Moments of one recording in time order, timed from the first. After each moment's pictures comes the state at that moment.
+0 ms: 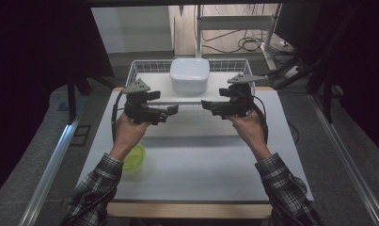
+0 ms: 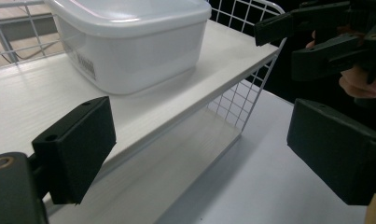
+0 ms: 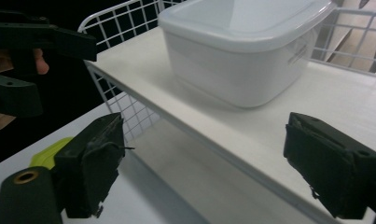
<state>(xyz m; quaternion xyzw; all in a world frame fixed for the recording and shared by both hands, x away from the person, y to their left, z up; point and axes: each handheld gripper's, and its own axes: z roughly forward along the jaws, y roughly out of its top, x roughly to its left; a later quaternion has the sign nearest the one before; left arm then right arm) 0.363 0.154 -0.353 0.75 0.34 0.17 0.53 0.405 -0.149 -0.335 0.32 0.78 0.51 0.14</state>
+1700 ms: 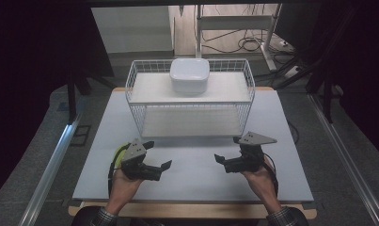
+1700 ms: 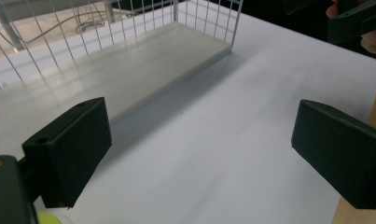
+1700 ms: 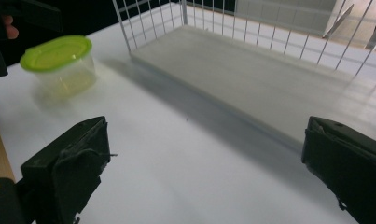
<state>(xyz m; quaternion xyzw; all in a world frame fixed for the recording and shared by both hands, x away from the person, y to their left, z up) 0.269 0.161 -0.481 0.77 0.34 0.17 0.51 0.318 -0.199 -0.457 0.32 0.80 0.48 0.16</state>
